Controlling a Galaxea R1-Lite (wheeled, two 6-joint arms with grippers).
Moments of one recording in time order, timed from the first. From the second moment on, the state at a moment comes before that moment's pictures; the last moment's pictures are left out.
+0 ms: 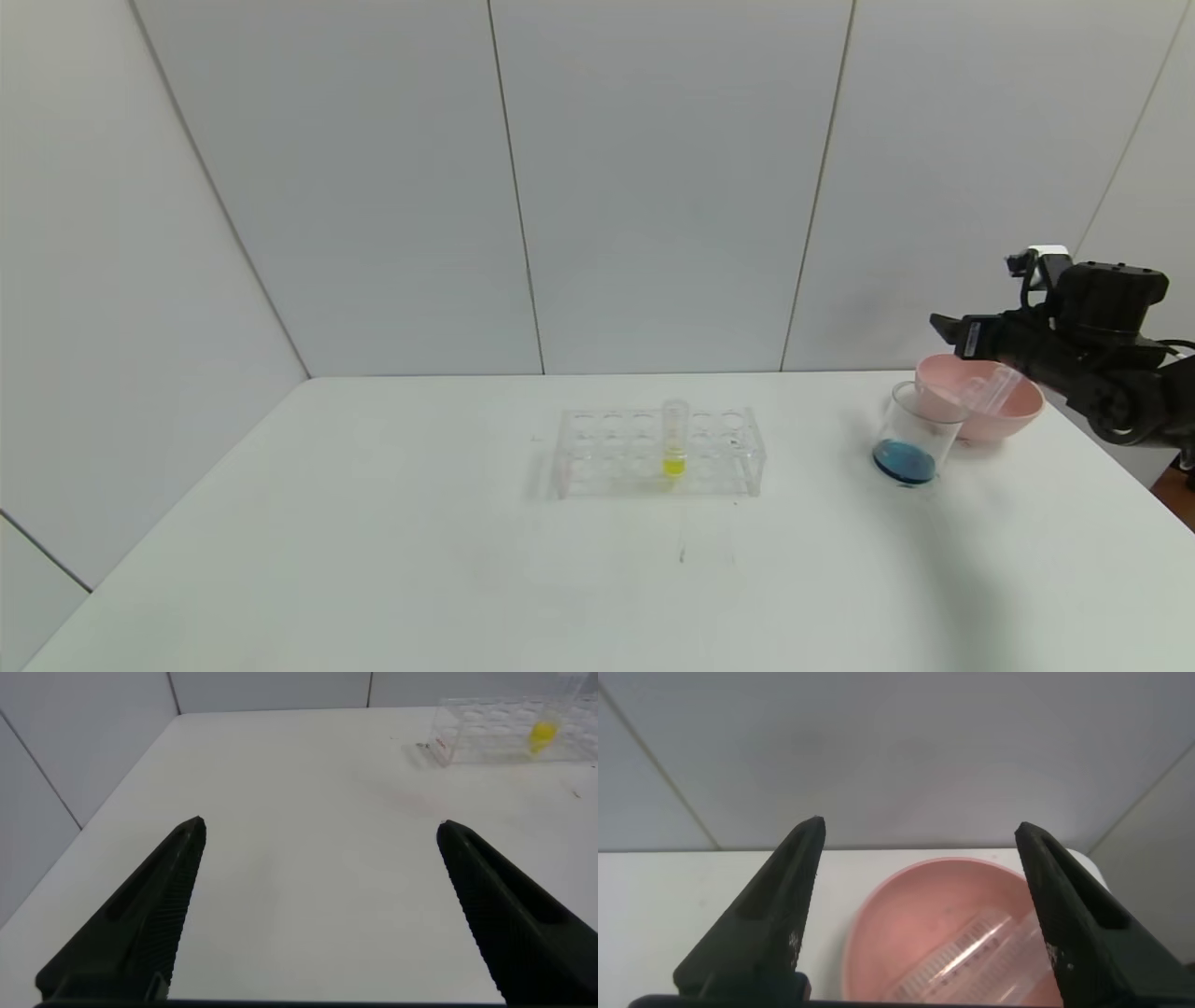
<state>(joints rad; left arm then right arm) 0.00 0.00 0.00 0.00 0.00 0.00 -0.13 2.16 -1.25 -0.76 0.06 -0.03</state>
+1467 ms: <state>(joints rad) 0.00 0.00 0.00 0.00 0.00 0.00 0.10 0.80 -0.65 -0.44 0.00 -0.08</state>
